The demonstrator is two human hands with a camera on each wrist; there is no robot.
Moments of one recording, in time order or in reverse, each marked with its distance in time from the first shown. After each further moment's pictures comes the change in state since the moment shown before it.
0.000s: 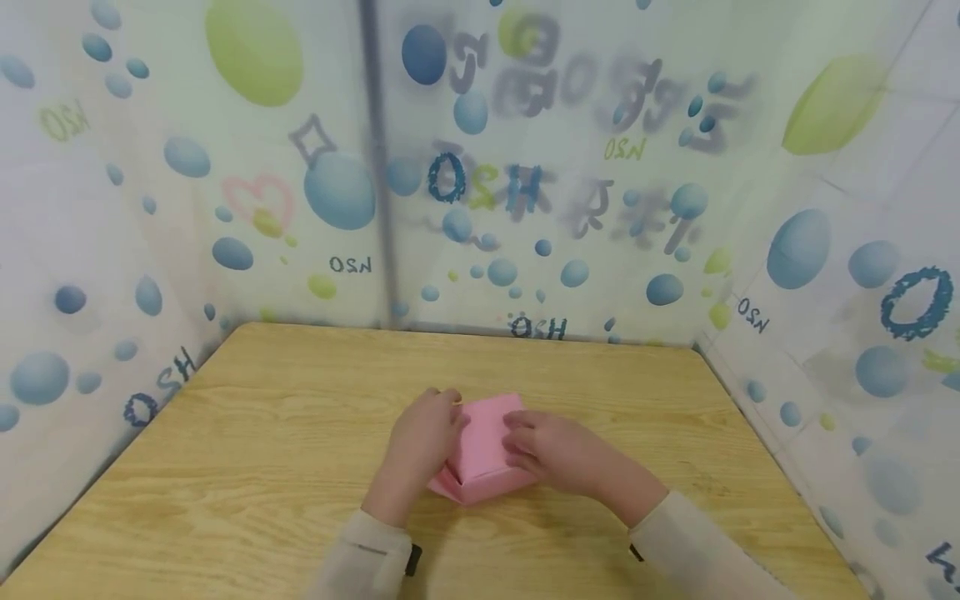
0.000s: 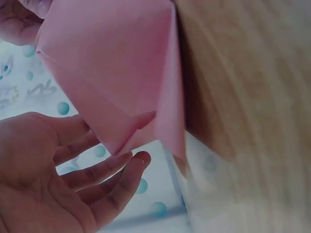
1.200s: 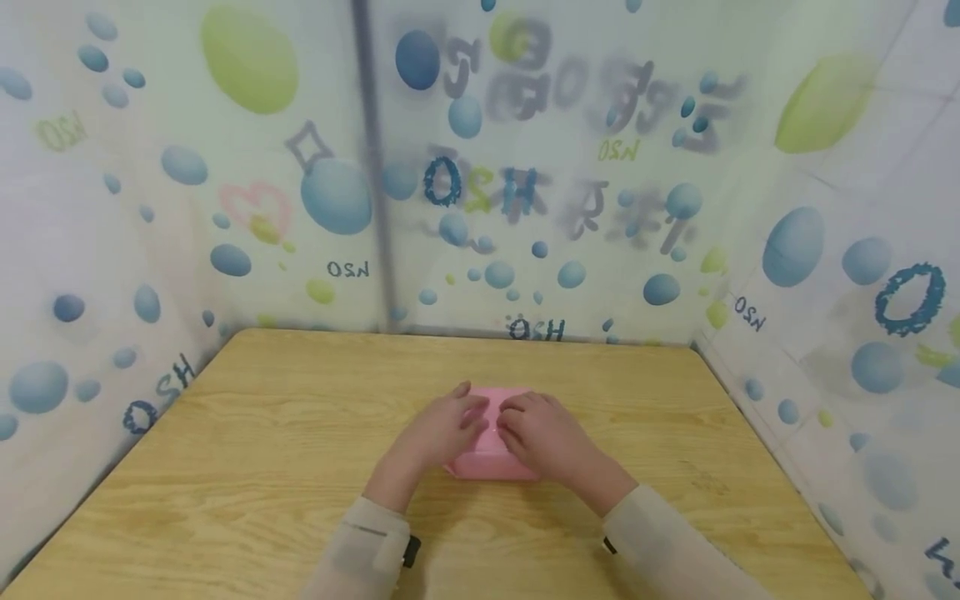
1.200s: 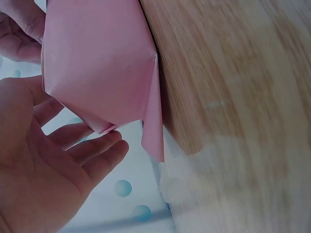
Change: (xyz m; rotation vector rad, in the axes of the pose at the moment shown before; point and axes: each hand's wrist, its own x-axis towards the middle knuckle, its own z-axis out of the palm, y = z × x) left_hand 0.023 -0.006 0.009 -0.153 -0.242 0.182; right_hand 0.025 -0.001 0.015 -0.040 0.128 0.231
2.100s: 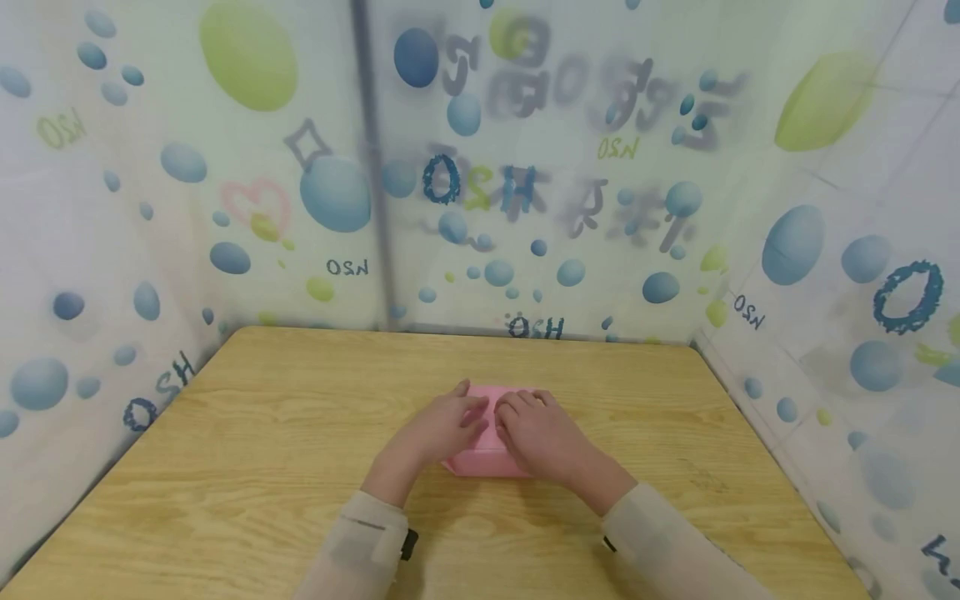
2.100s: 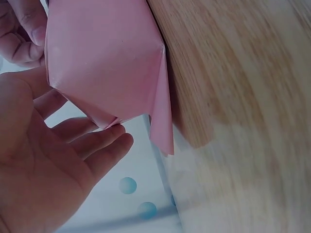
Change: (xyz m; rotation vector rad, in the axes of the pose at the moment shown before) left_hand 0.000 0.004 -0.004 -0.019 -0.067 -0.040; right_hand -0.004 -0.003 0.002 -0.201 -0.027 -0.069
